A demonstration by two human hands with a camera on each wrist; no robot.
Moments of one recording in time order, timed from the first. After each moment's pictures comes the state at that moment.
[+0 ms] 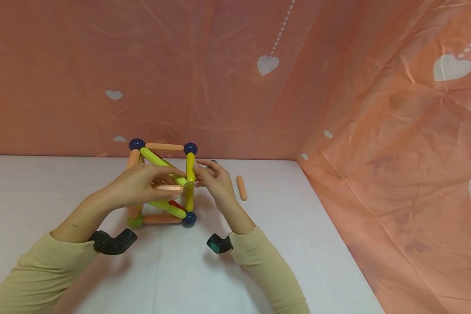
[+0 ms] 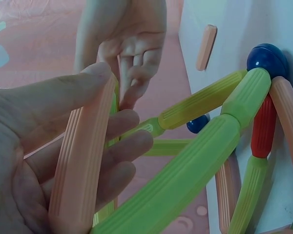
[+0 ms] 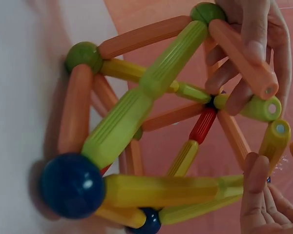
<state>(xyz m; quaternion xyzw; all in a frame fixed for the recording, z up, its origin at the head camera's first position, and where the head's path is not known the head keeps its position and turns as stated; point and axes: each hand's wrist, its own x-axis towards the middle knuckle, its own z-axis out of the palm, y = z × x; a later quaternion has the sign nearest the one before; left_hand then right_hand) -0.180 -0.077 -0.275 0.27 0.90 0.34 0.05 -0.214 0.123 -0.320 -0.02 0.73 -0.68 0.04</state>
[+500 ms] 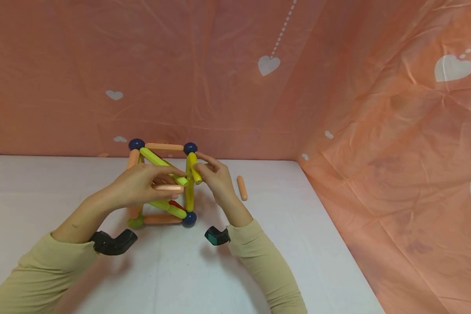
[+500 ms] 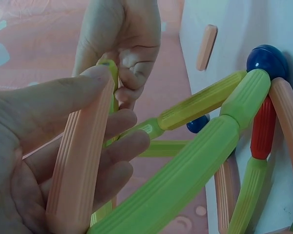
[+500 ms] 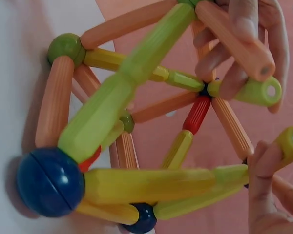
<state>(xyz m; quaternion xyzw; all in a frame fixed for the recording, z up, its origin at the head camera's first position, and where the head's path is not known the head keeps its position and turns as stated) -0.180 -0.079 -0.277 0.27 0.90 0.34 0.04 -0.226 0.120 -0.315 -0.03 0.74 -0.67 0.05</state>
